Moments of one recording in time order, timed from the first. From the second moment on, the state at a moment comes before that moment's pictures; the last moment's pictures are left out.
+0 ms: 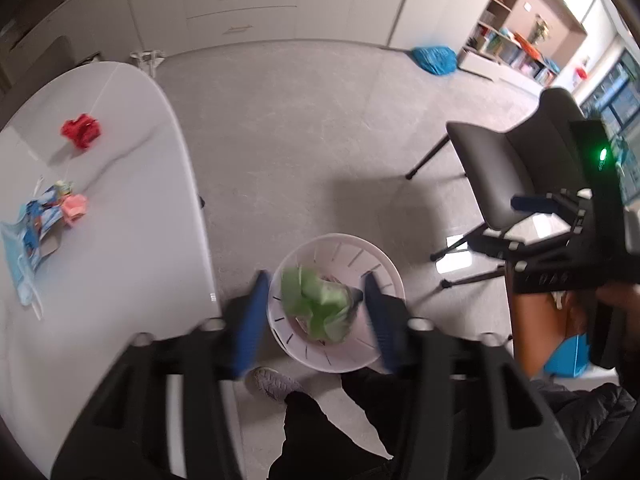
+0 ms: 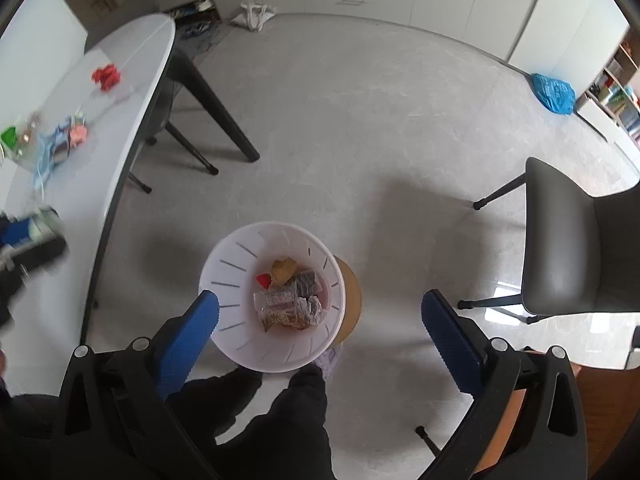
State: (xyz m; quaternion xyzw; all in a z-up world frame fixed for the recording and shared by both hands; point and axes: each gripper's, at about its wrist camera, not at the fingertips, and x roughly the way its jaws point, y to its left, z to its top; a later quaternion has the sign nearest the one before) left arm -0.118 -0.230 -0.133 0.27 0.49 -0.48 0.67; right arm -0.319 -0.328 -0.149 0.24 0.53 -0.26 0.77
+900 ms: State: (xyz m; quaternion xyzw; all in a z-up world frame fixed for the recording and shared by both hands) left arm -0.099 -0.196 -0.102 0.25 0.46 -0.45 0.72; right arm -0.278 -0.297 -0.126 0.20 0.53 -0.24 0.79
